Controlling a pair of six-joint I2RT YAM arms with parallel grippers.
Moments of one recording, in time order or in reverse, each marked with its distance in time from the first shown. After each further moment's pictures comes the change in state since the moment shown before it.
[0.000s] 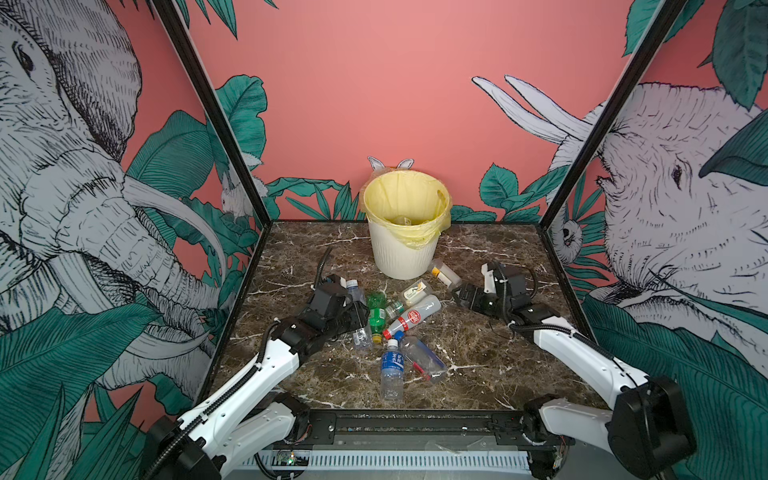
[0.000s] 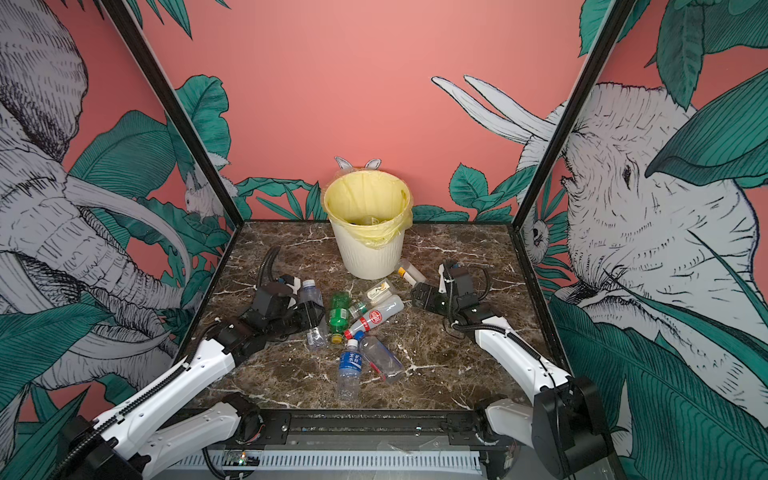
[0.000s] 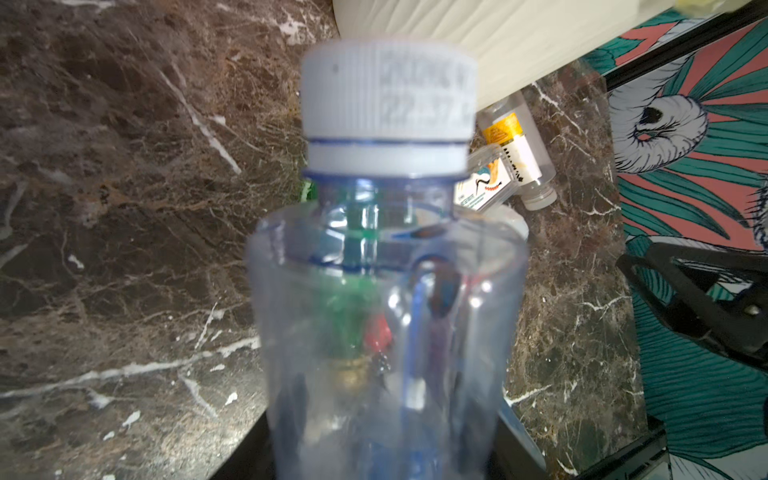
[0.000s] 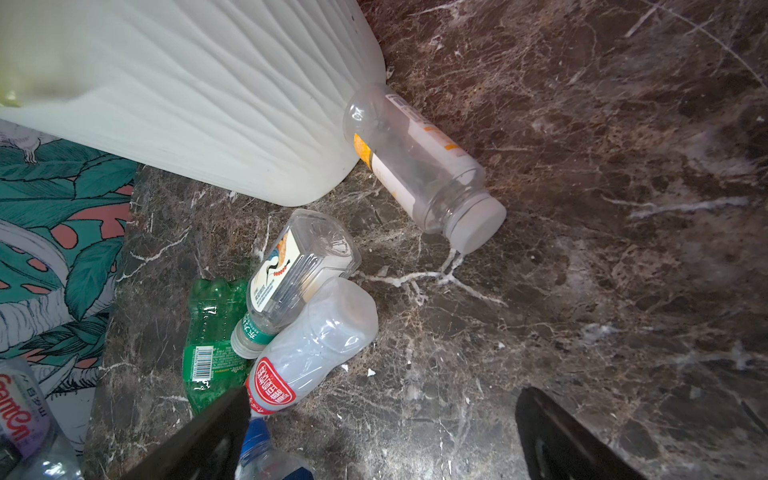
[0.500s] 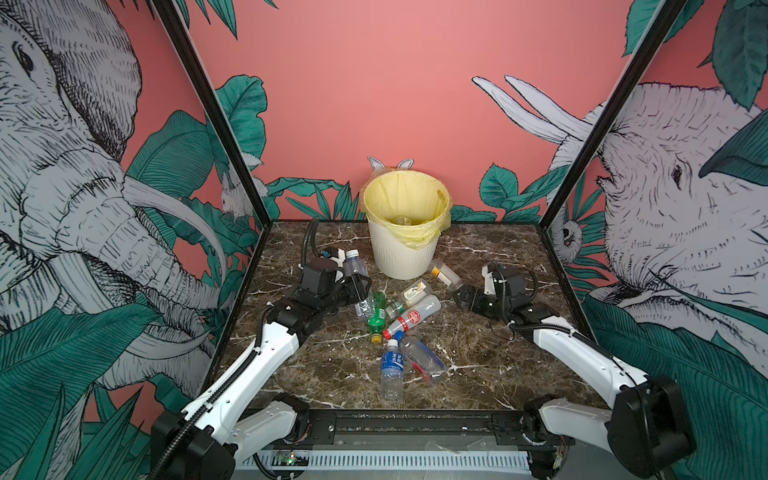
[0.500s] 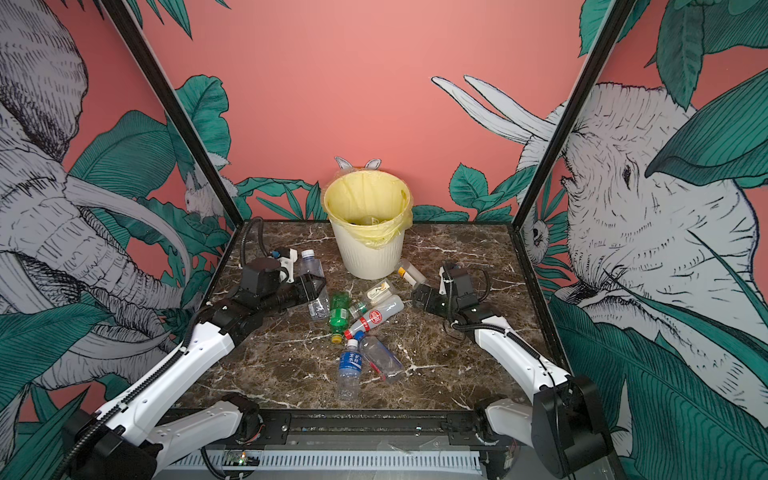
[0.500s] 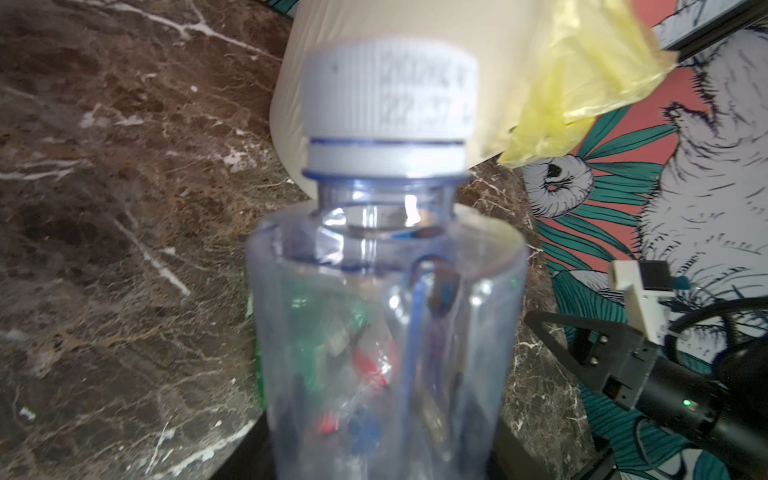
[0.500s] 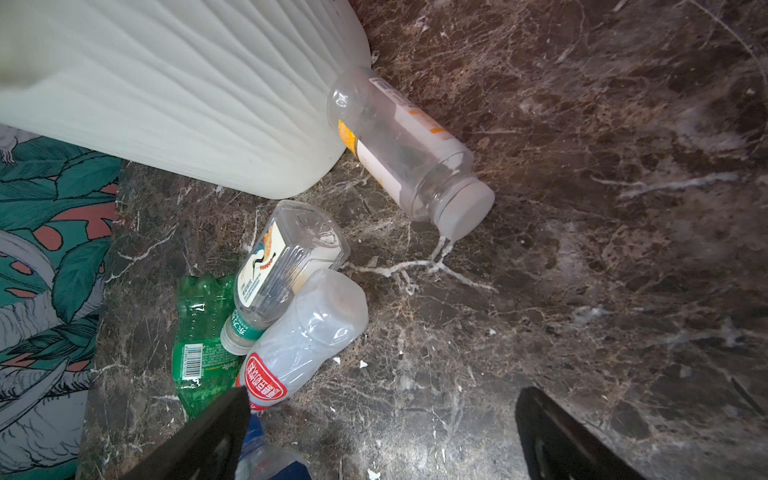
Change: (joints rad) left arm 0.093 0.089 0.174 0.115 0.129 0.092; right arm 0.000 0.005 0.000 -0.029 0.009 0.014
